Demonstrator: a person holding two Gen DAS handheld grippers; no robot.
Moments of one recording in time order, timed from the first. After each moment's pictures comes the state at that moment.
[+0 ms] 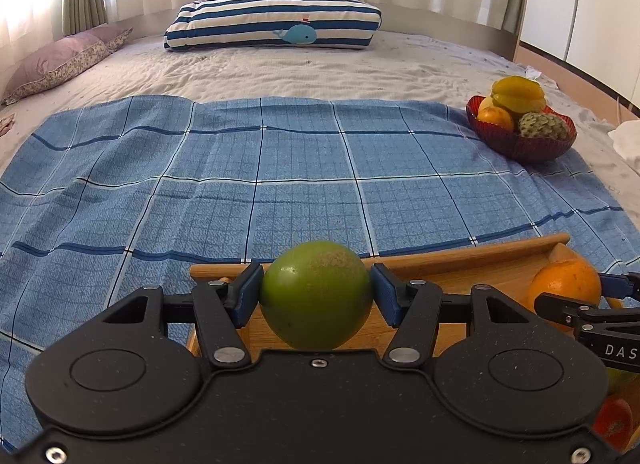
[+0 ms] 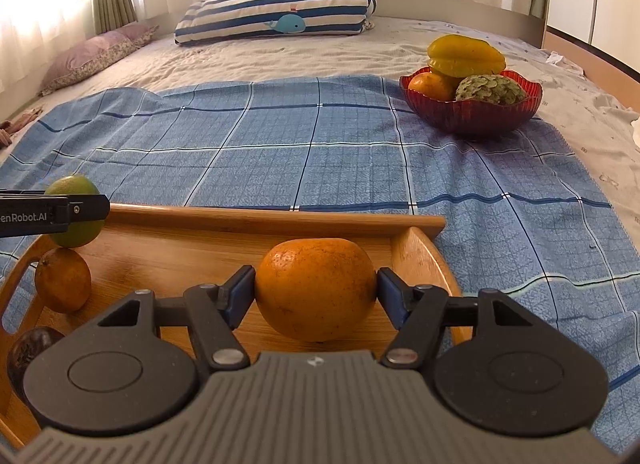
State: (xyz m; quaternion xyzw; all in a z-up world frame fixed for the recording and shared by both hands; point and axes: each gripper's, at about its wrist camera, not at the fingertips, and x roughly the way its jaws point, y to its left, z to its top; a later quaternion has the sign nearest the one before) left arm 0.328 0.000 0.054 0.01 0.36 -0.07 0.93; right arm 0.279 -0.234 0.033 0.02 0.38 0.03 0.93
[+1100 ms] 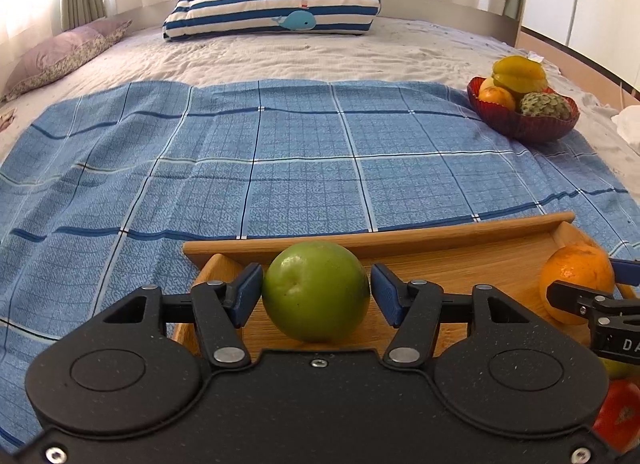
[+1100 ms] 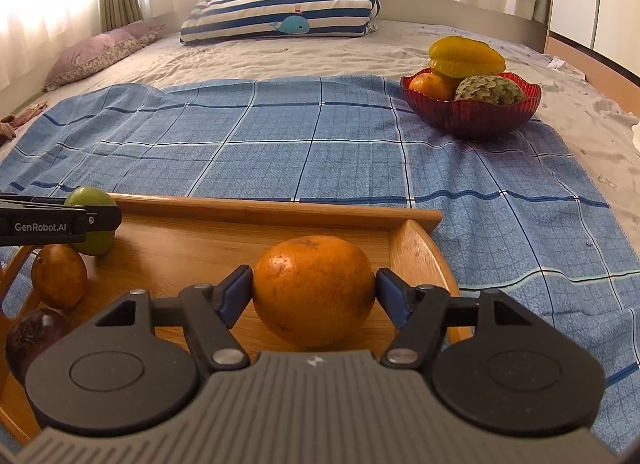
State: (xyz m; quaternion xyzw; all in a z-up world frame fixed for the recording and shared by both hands) left arm 0.322 -0.006 0.044 0.02 0.38 -0.06 0.92; right arm 0.267 -0.236 0.032 0.01 0.37 0.04 0.93
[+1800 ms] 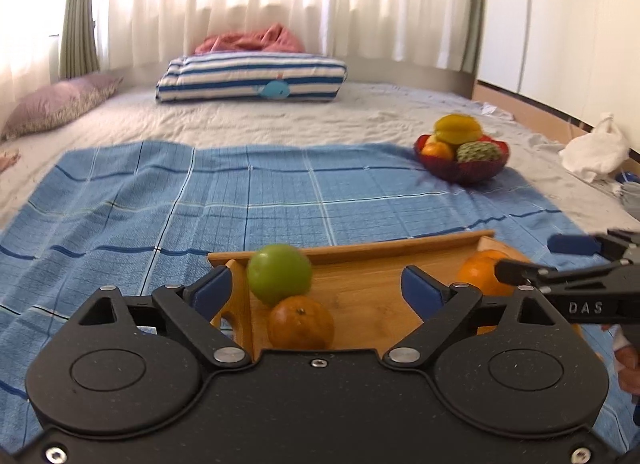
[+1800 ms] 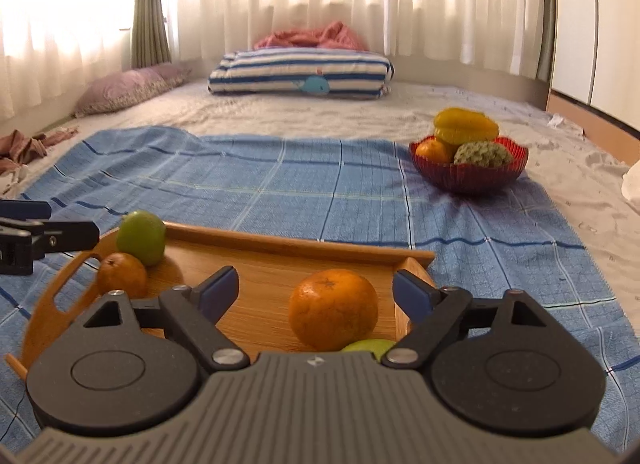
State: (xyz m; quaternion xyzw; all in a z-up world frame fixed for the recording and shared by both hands) left arm 0.192 0.017 0.104 0.01 0.27 -0.11 0.96; right arm 0.196 -0.226 0.071 -0.01 0.27 0.06 0.96
